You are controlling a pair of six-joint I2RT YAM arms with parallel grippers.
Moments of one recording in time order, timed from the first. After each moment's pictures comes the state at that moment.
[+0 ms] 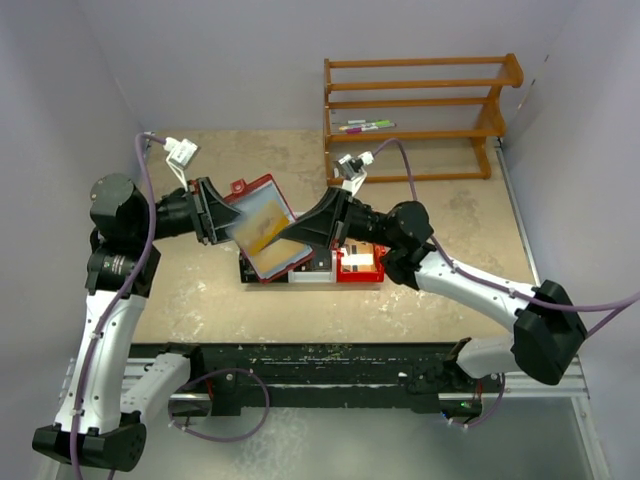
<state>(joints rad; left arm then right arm) -0.10 0.87 1.13 -0.18 1.17 -0.91 0.81 1.36 0.91 0.98 -0.63 1.20</state>
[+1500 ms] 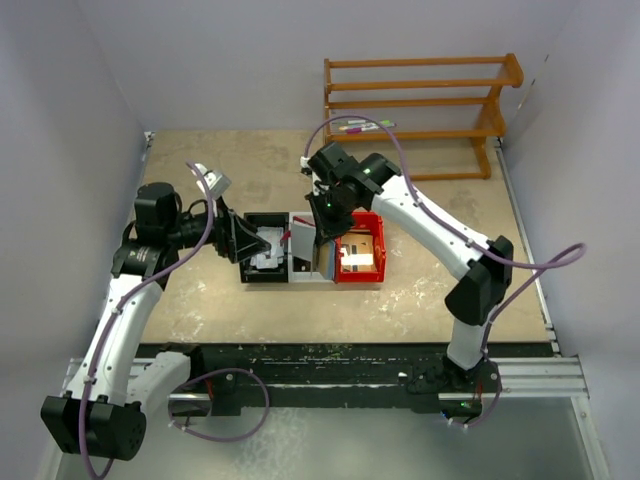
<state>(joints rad) -0.11 0.94 0.94 -0.43 0.98 -0.13 0.78 1.81 1.90 -1.17 -0.17 0.39</state>
